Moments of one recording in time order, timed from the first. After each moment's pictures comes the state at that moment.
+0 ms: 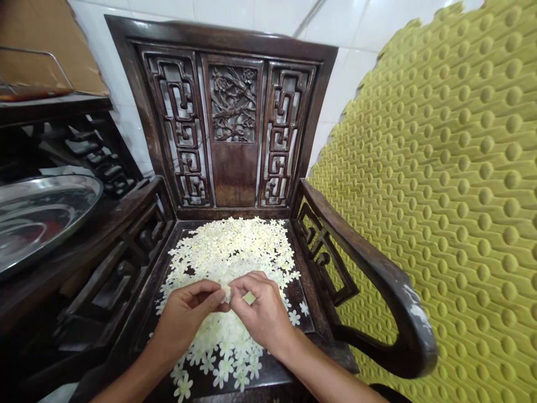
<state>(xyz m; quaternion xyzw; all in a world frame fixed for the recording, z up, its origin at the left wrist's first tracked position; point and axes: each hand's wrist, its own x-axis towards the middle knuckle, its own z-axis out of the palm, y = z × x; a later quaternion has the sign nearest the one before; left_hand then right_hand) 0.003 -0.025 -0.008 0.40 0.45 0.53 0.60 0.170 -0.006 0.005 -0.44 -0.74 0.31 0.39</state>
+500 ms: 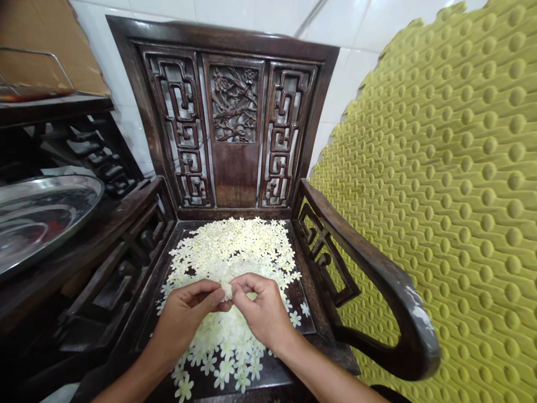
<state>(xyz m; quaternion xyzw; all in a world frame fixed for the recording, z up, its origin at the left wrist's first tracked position) 0.002 -0.023 -0.005 0.40 0.46 0.53 0.59 0.165 -0.002 0.005 -0.45 -0.65 0.46 0.40</state>
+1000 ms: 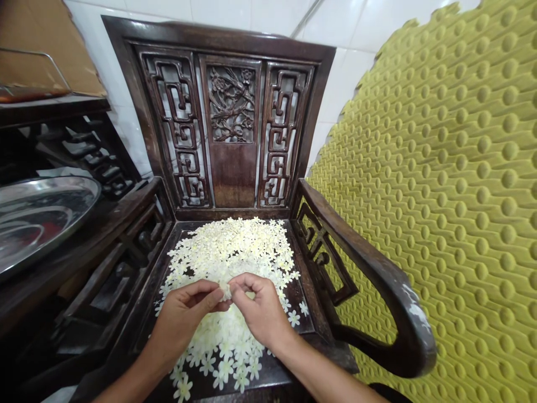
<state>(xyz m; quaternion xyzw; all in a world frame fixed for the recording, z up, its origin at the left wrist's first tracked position) 0.002 -0.024 -0.006 0.39 0.47 0.53 0.59 0.165 -0.003 0.004 -0.44 -0.61 0.52 0.41</state>
